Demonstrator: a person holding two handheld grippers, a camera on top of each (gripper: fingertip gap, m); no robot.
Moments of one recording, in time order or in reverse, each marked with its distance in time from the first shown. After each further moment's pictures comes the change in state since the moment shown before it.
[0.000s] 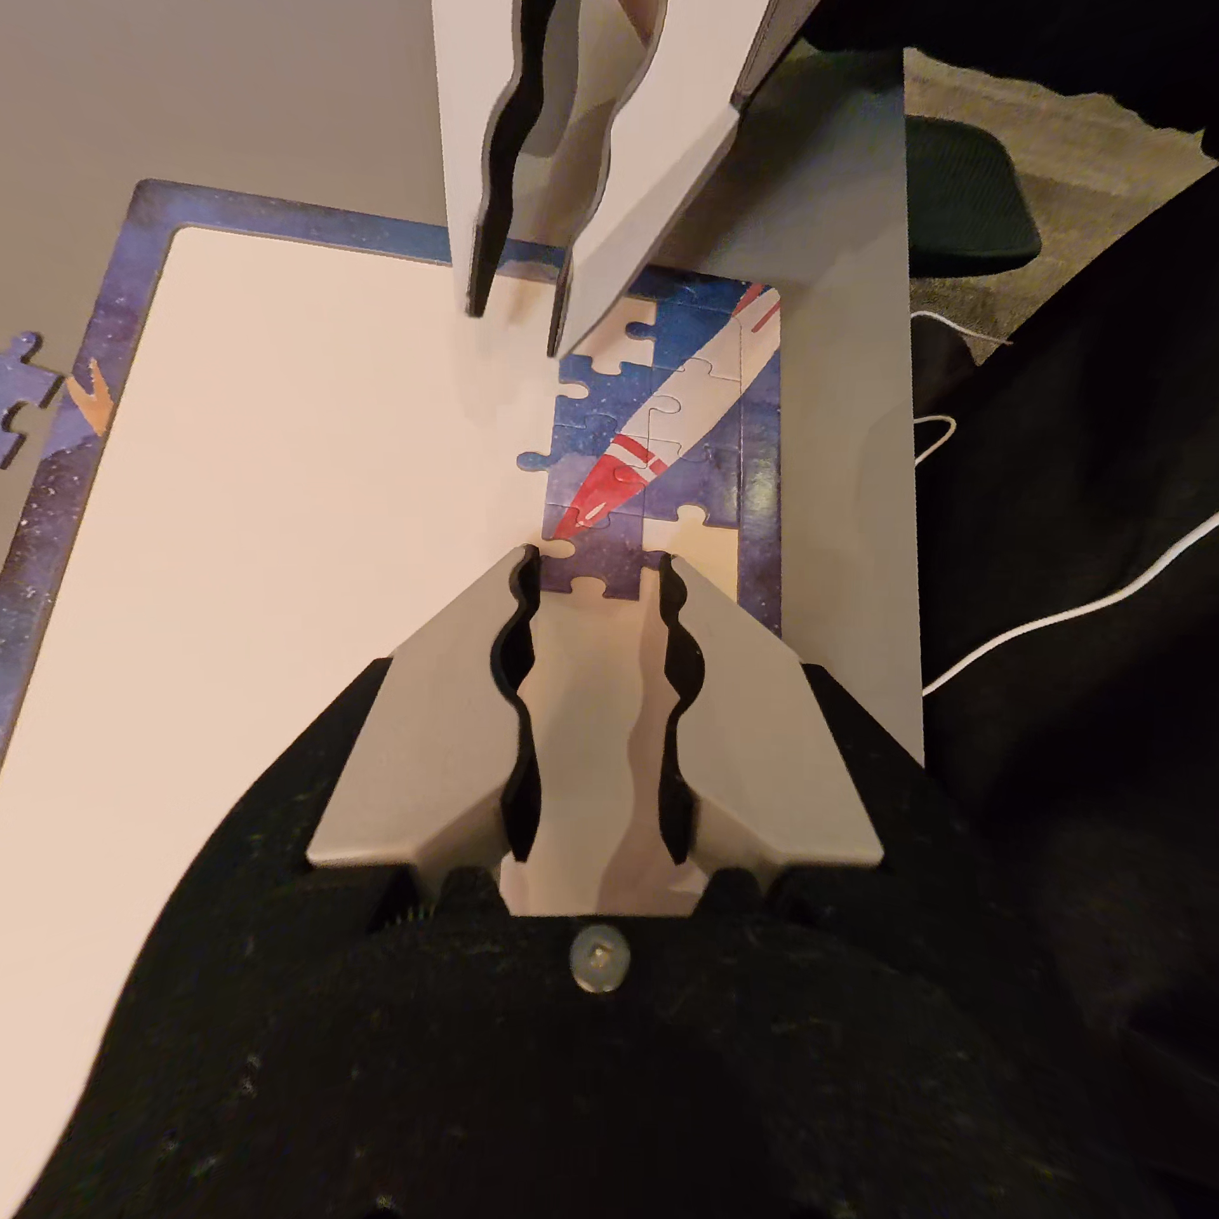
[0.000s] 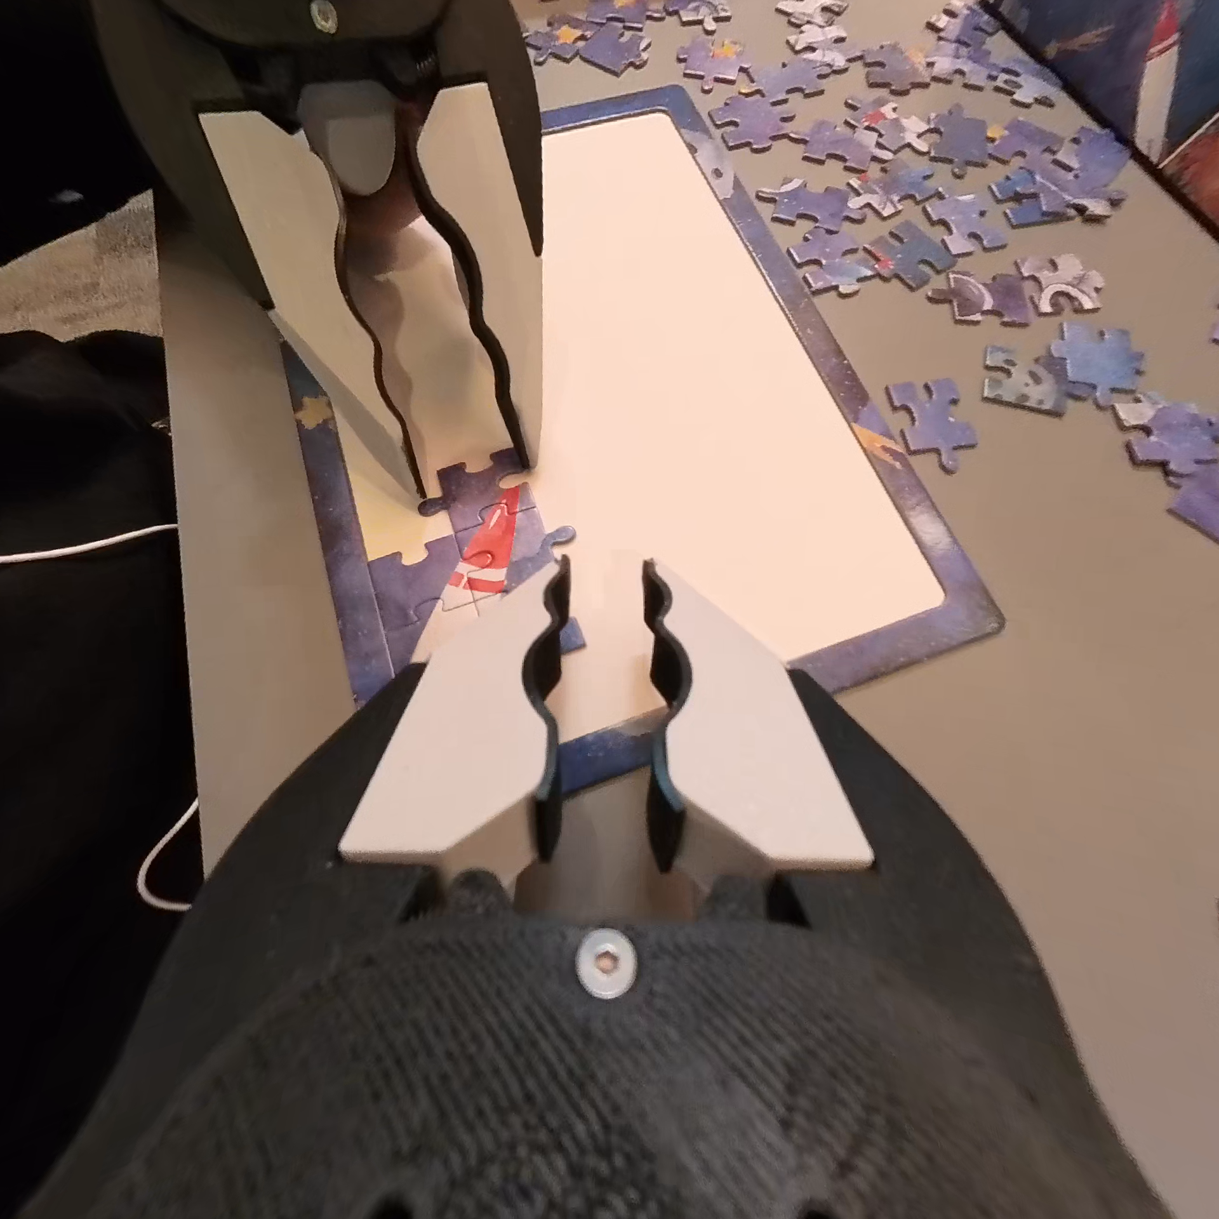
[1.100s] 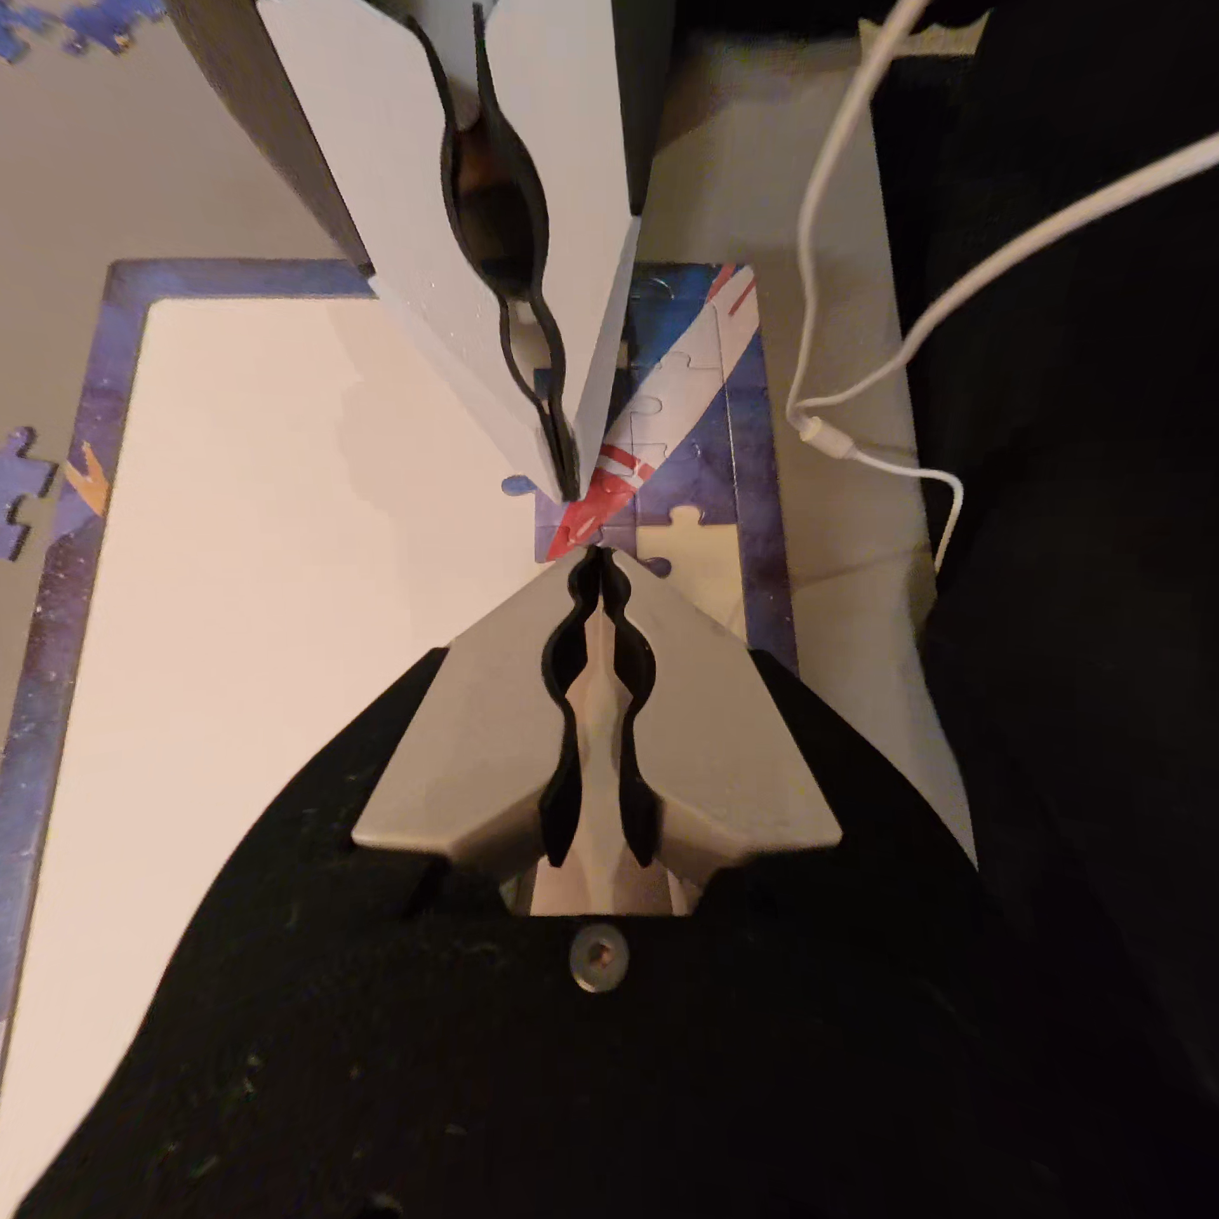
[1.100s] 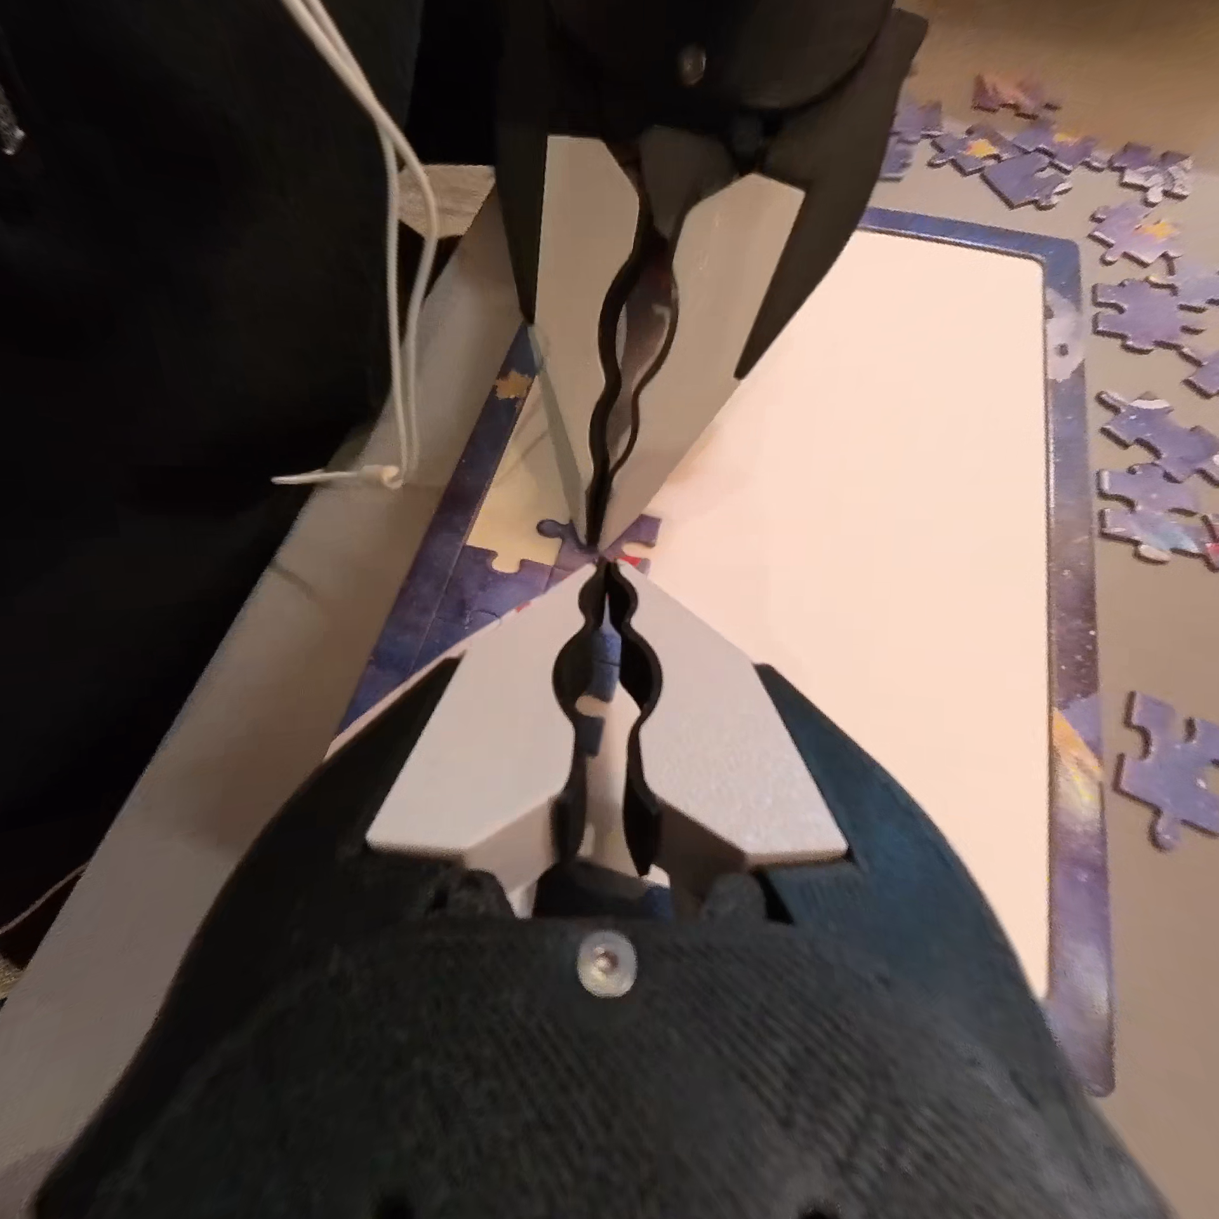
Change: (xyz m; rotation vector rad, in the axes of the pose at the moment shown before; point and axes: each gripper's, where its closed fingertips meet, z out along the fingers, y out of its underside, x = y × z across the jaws) left arm 0.004 -0.001 0.005 -0.008 0.018 0.138; right arm -0.042 -0.009 0.026 0.044 -0.500 -0.360
